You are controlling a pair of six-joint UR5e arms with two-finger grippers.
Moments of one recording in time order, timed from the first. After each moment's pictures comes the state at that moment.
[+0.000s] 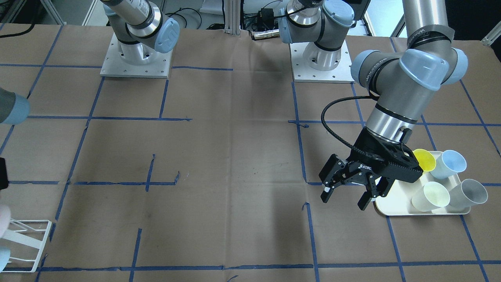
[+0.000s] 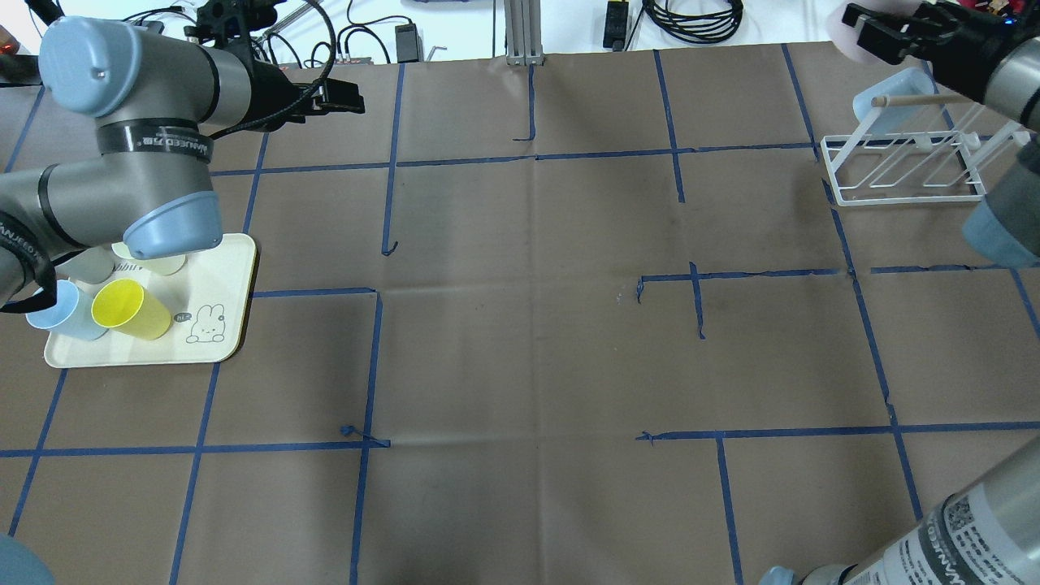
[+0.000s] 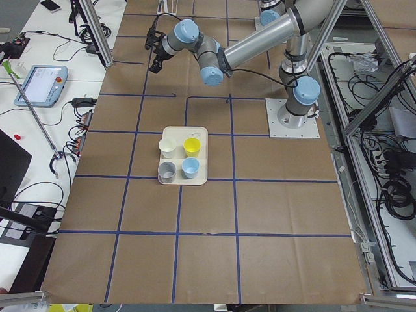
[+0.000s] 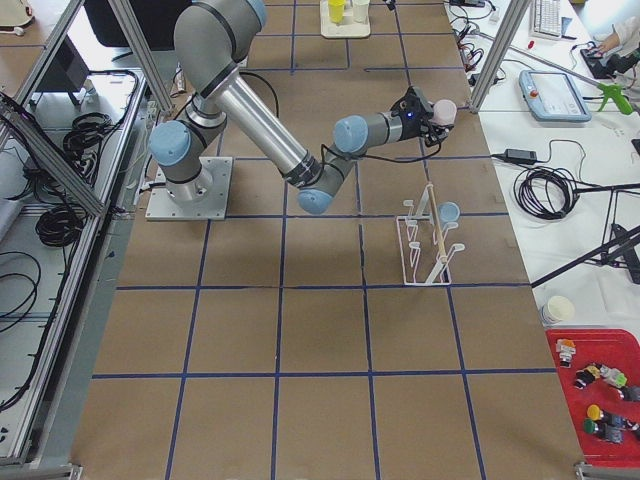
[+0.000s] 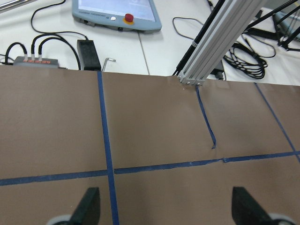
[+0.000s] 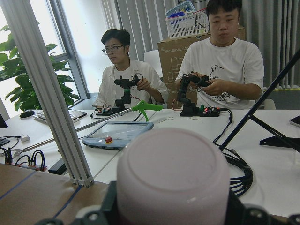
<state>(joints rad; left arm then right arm) -1.45 -1.82 -1.77 -0.60 1.25 0.06 0.96 -1.10 1.82 -3.38 -0.55 -0.26</state>
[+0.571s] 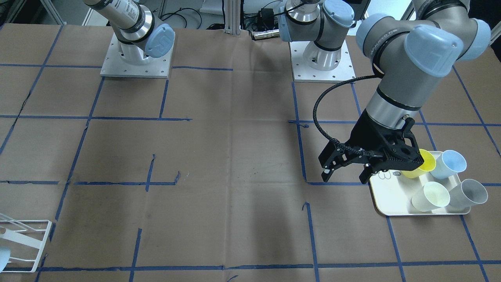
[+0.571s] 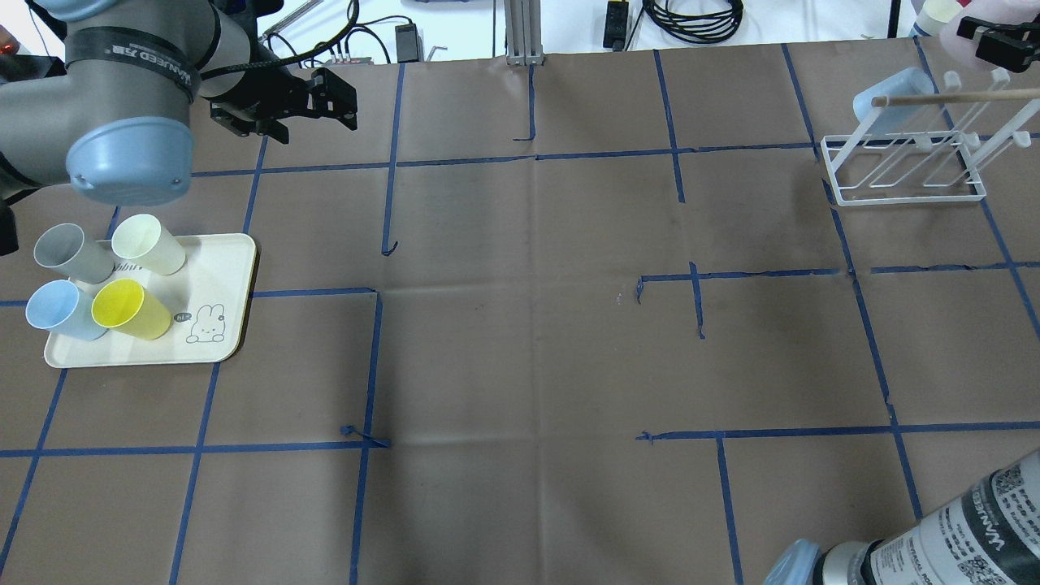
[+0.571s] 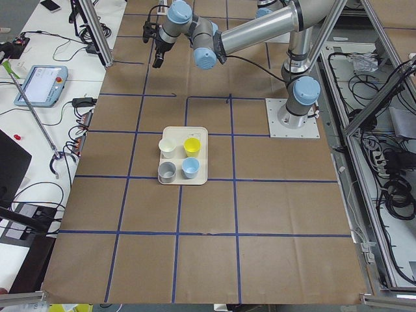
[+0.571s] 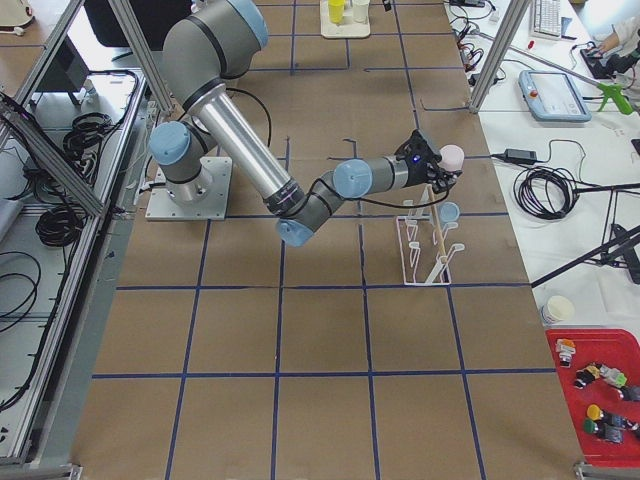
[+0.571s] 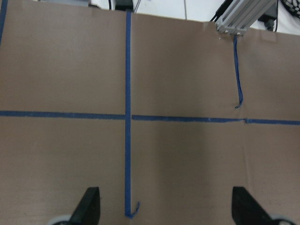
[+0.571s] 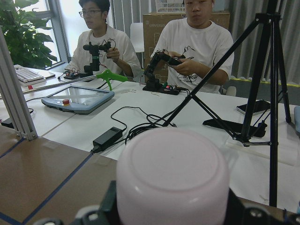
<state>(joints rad) -1.48 -1.74 -1.65 -1.06 1.40 0.01 0.80 -1.04 1.64 -2.94 -0.52 -0.74</state>
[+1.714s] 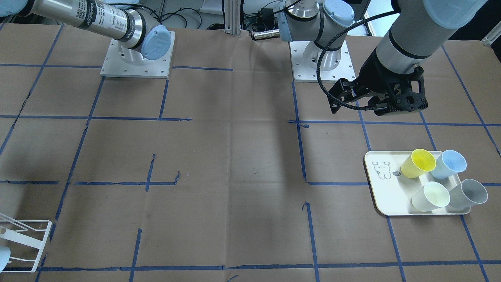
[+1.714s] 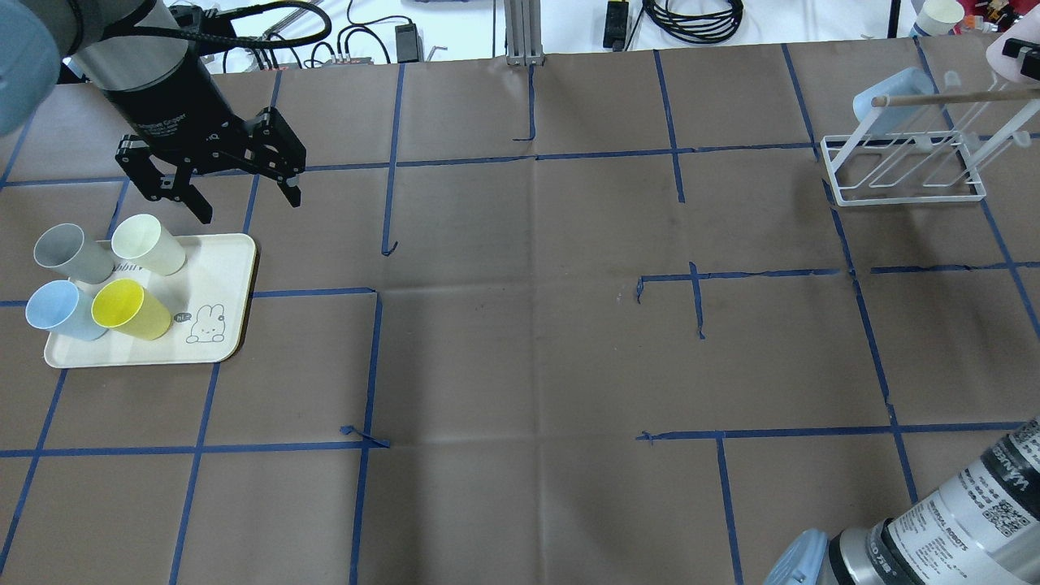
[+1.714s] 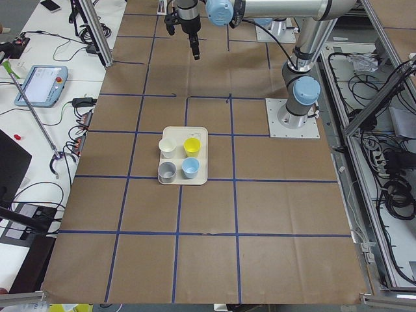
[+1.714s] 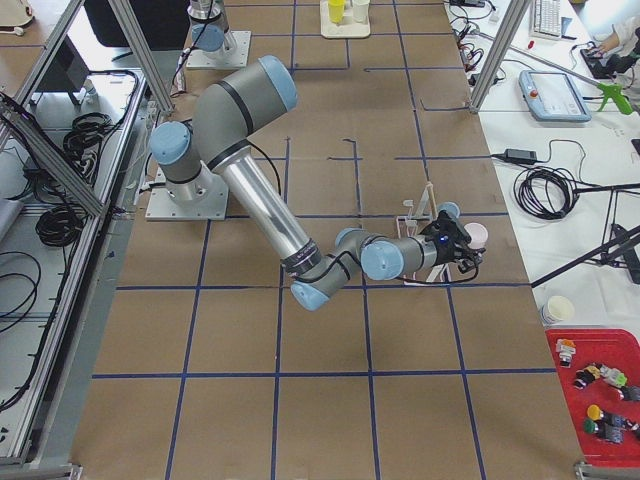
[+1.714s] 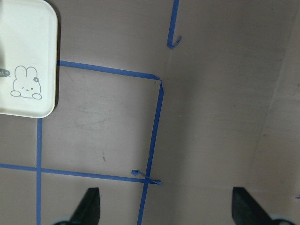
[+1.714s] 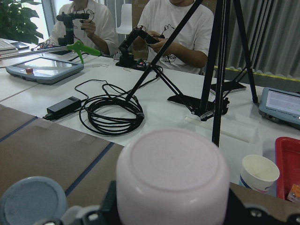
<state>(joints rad) -1.49 -1.64 -1.50 -1.70 1.55 -0.06 0.75 -0.82 1.40 -2.82 -0.51 -0.88</state>
